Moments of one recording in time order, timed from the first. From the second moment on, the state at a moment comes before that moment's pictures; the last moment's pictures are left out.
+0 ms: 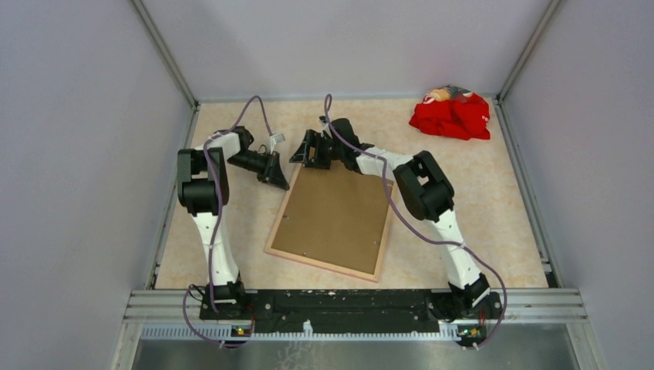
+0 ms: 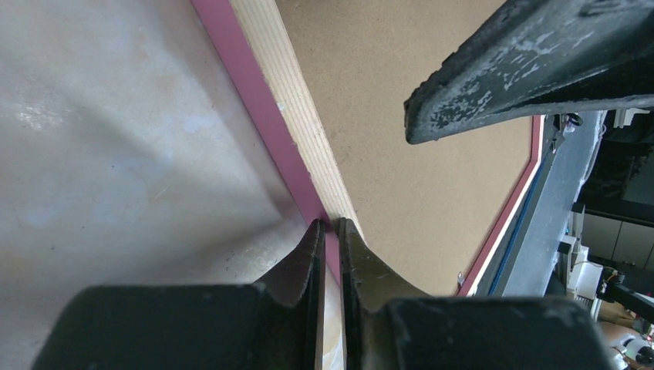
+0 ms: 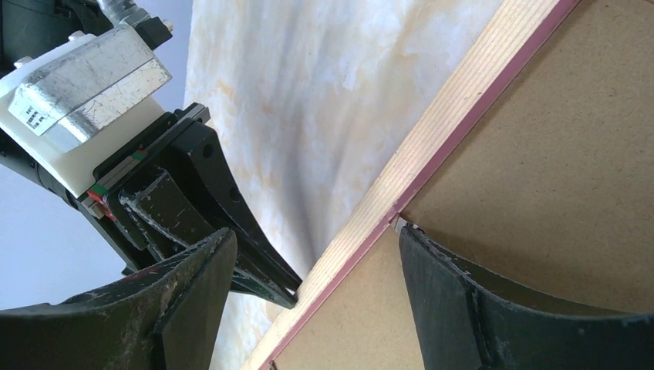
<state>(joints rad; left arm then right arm) 0.03 2.20 1.55 -0.96 0.96 0.55 0.65 2.40 1.75 0.17 -0.47 0.82</state>
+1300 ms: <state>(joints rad) -0.01 1.90 1.18 -0.94 0.68 0.74 0.20 1.71 0.95 -0.04 -0.21 0.71</state>
